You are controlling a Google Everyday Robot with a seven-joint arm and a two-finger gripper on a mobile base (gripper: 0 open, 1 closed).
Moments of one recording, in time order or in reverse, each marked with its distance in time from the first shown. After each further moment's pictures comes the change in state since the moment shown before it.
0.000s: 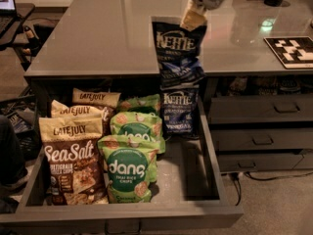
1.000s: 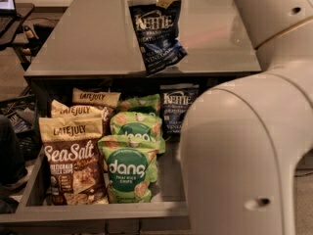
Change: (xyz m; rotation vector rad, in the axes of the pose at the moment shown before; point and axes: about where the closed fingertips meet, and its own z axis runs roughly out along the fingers) arm -0.073 -0.061 0.031 -0.002 0.022 -0.169
